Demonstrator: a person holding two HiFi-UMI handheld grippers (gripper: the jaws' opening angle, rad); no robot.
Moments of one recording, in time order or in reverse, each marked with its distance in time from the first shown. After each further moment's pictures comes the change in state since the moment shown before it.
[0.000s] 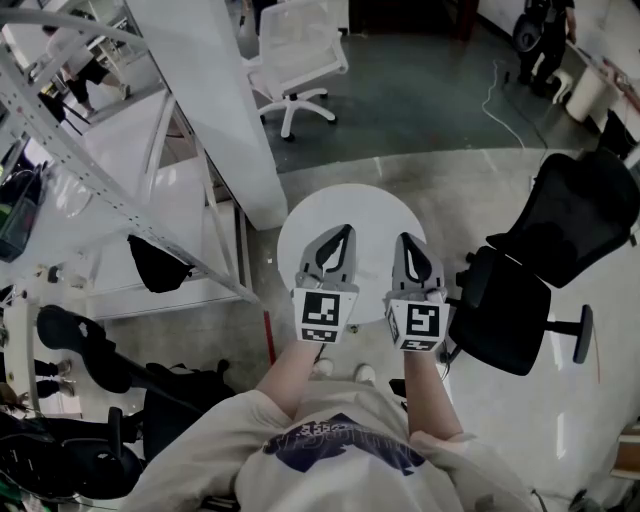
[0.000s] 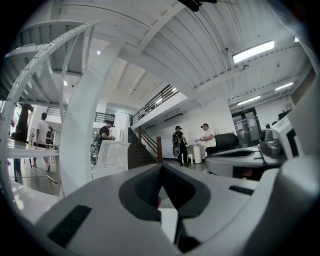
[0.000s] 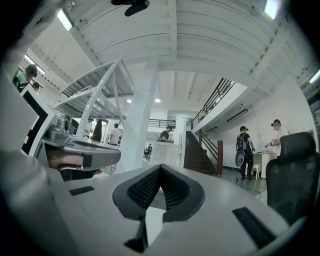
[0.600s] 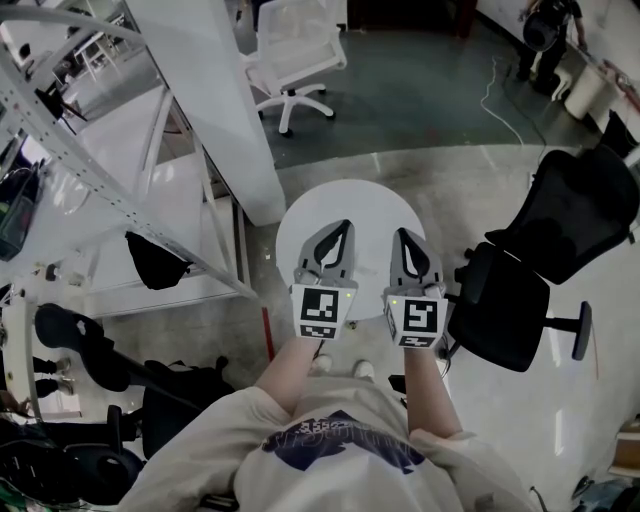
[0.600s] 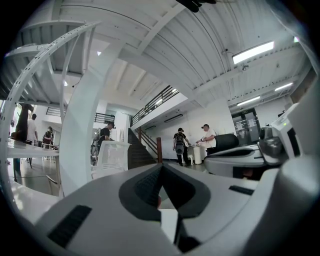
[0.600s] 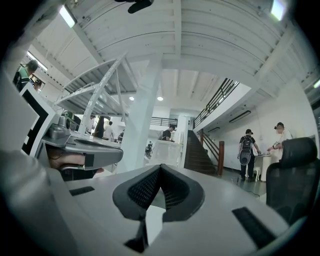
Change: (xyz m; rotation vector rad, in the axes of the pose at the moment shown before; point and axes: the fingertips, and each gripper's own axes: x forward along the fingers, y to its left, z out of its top) left arm -0.001 0.006 0.001 -0.004 -0.010 -0.002; right arm 0.005 0.009 0.004 -0.036 0.023 0.012
